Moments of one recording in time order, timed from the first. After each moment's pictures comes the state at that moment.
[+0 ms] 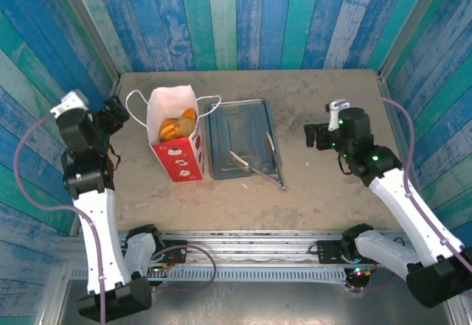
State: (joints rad) left arm 0.31 0.86 1.11 -0.51 0.05 -0.44; right arm 0.34 0.97 0.93 -0.54 0.11 0.17
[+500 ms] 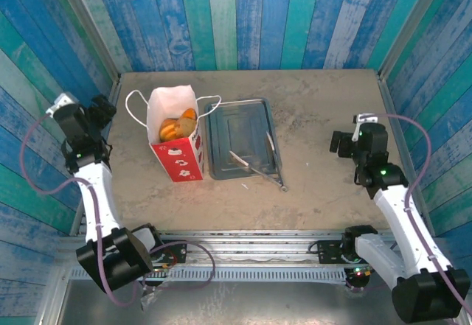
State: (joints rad) left arm 0.48 1.07 0.91 -0.14 0.13 -0.49; right arm 0.11 0.86 0.67 -0.38 0.21 0.13
